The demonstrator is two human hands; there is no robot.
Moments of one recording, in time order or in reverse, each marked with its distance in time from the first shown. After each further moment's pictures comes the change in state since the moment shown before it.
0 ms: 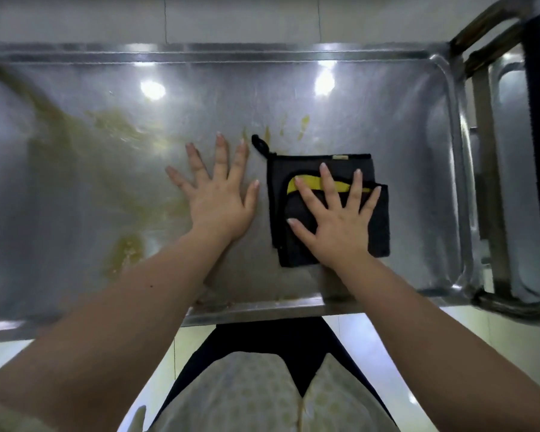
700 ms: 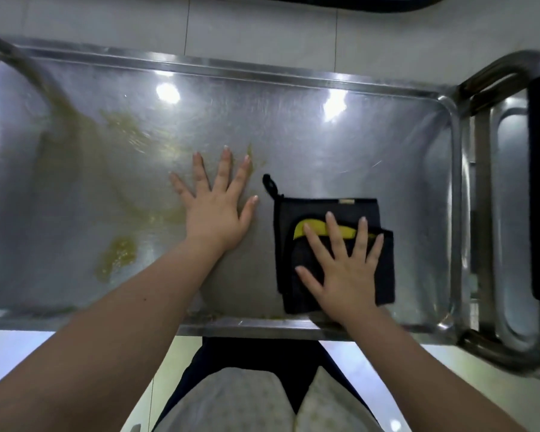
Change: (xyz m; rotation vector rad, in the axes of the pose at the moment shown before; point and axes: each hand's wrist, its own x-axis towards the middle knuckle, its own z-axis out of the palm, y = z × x) left_hand -0.002 0.003 0.004 -0.040 0.000 0.014; right_hand -0.044 0.030 0.006 0.019 -0.043 -0.133
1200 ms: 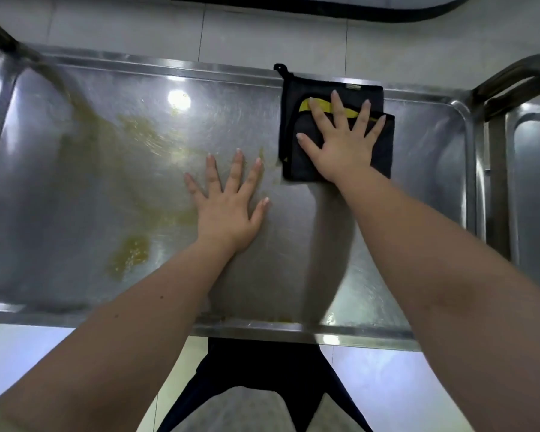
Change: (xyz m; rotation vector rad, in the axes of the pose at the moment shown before) left_hand 0.001 0.001 0.001 0.000 0.016 -0.014; right_hand 0.213 0.006 -0.065 -0.004 -0.007 0.143
